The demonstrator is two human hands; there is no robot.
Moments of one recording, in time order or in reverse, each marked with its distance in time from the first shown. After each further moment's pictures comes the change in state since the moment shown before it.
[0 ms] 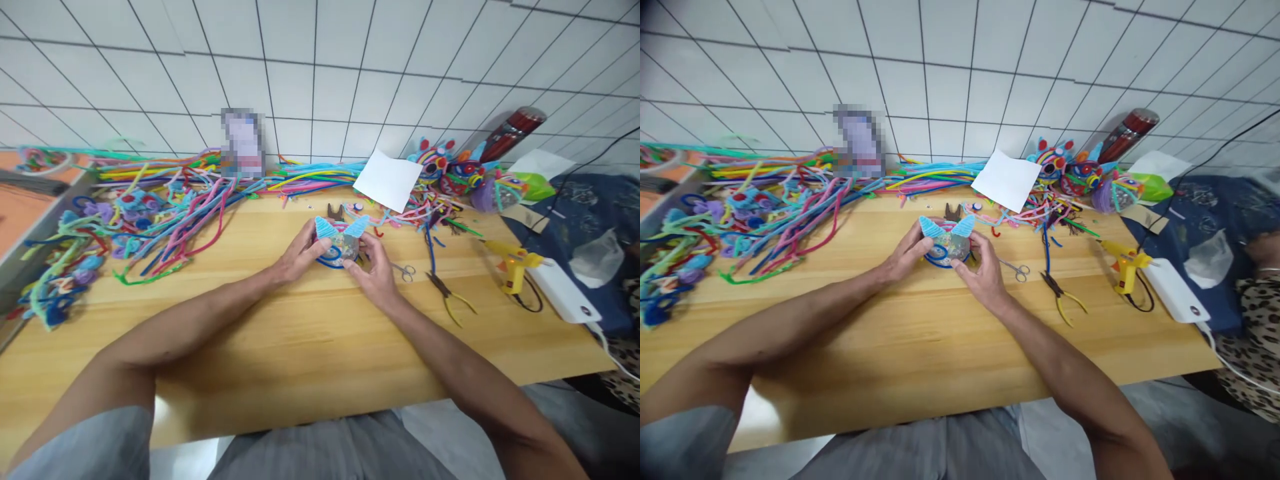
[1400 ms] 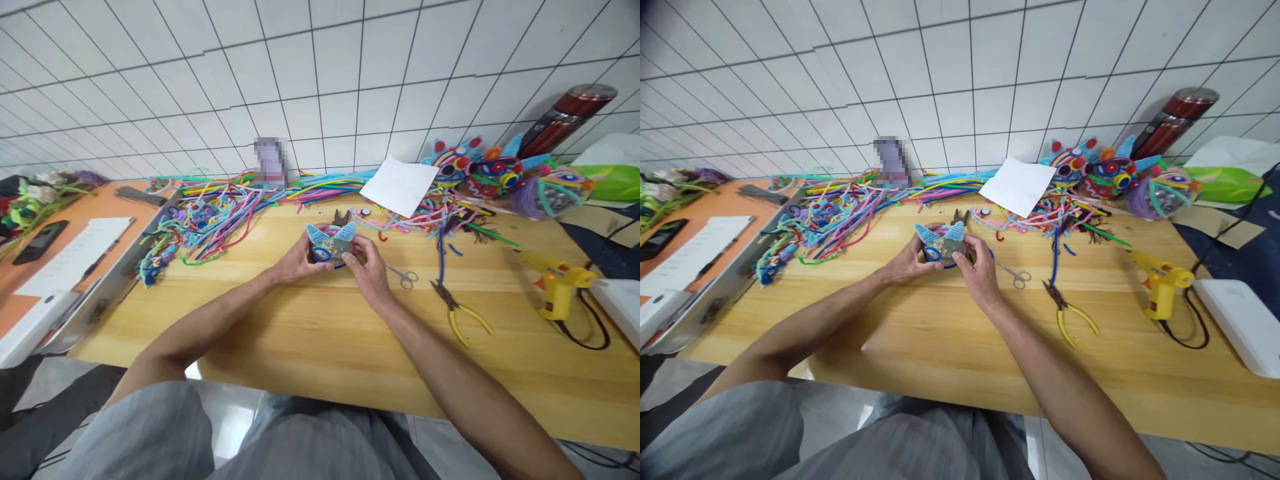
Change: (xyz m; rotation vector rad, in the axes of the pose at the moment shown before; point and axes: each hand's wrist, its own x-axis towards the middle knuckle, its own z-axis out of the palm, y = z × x) left_hand -0.018 0.019 0.014 0.306 0.046 -0.110; right_hand 0.010 0.006 0.003 0.309 -0.016 0.095
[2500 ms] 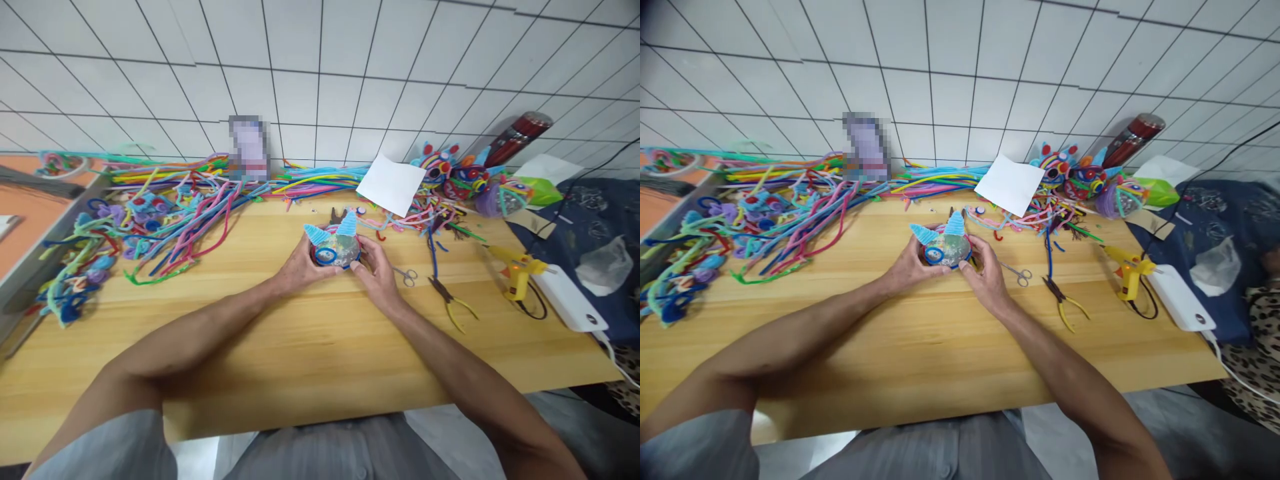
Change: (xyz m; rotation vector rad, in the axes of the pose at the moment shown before) left_hand 0.008 -0.028 0.010 -0.324 0.087 -0.006; right_hand -0.010 -0.014 0.001 -0.145 -0.033 0.082
